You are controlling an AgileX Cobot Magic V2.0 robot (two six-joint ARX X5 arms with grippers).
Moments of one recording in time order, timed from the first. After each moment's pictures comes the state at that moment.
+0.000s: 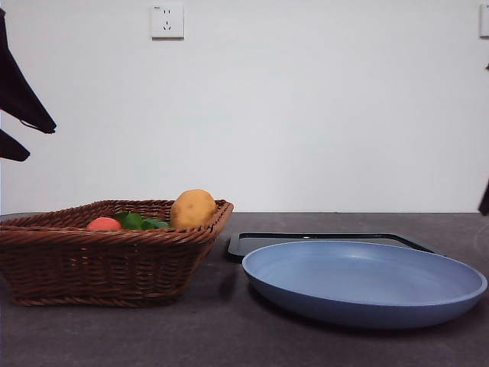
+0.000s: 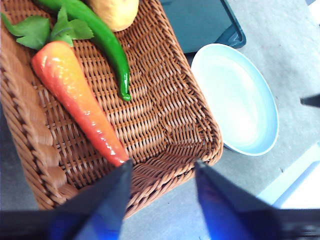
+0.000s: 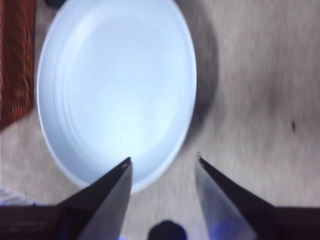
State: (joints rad) left arm -0.16 0.89 0.61 -0.51 0.58 -0.15; right arm 0.07 1.02 0.58 -0.63 -0.49 0.20
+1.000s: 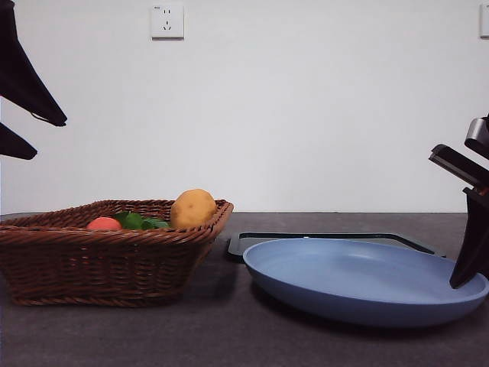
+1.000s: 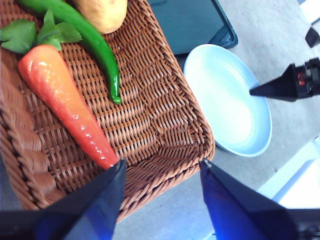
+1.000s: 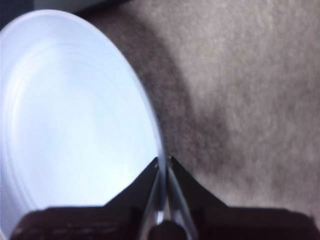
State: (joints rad) left arm -0.19 0.89 0.61 -0.49 0.57 -0.18; right arm 0.10 1.40 0.58 -0.30 -0.47 0.31
